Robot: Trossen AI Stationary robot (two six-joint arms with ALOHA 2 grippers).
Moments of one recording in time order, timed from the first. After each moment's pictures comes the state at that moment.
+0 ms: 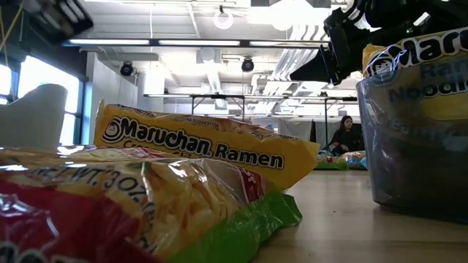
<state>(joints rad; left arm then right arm) -0.58 1.19 0.80 -0.38 0.06 -0.56 -0.12 1.12 0.41 0.51 0.21 -0.03</state>
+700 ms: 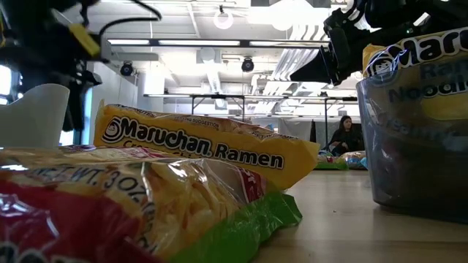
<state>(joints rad) -0.34 1.13 0.64 -0.81 -0.31 -0.37 -0.12 1.12 0.41 0.50 0.21 -0.03</state>
